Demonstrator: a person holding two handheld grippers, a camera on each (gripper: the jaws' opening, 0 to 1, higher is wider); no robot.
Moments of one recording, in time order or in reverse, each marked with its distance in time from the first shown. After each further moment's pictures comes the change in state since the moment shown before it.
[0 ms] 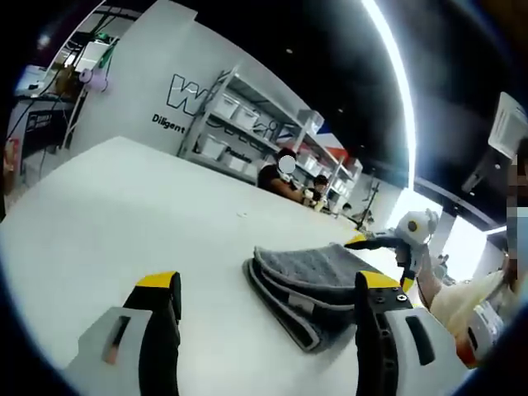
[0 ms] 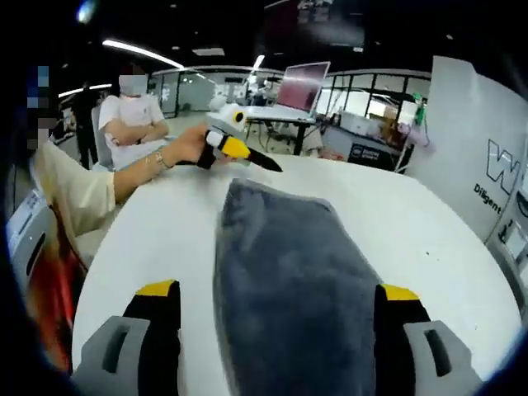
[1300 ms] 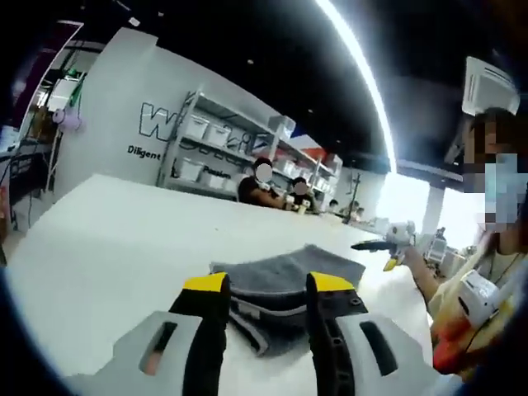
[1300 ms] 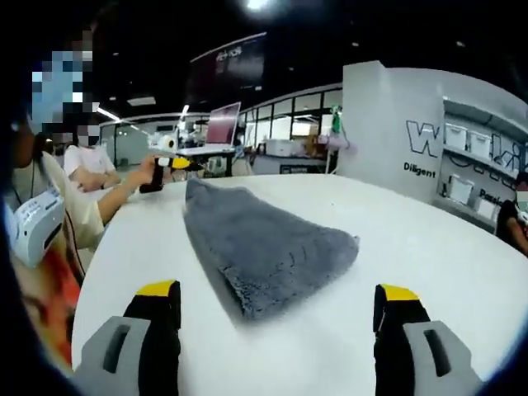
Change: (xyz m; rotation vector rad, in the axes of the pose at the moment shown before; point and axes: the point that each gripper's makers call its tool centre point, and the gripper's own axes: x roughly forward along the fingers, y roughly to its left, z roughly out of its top) left arm -0.012 -0.078 -0.002 0.213 -0.026 -0.090; right arm -0.143 -0.040 -0.103 0.210 -0.182 -0.262
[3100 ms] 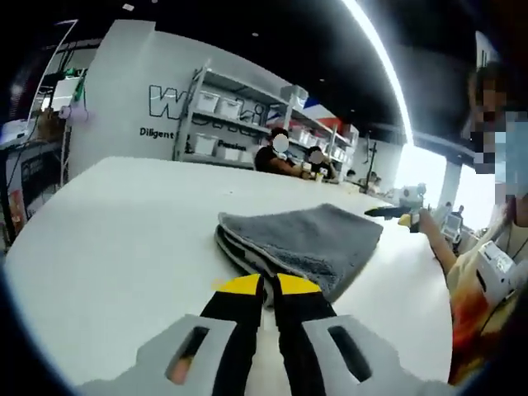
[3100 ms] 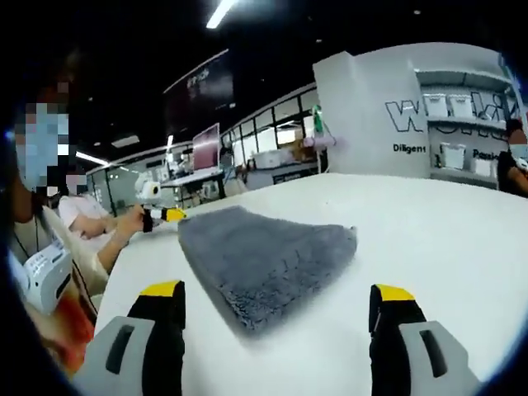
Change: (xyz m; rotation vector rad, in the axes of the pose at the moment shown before) left arm -0.014 0.029 -0.054 0.010 0.133 0.164; right arm 0.003 -0.011 0.008 0.241 -0.106 -0.007
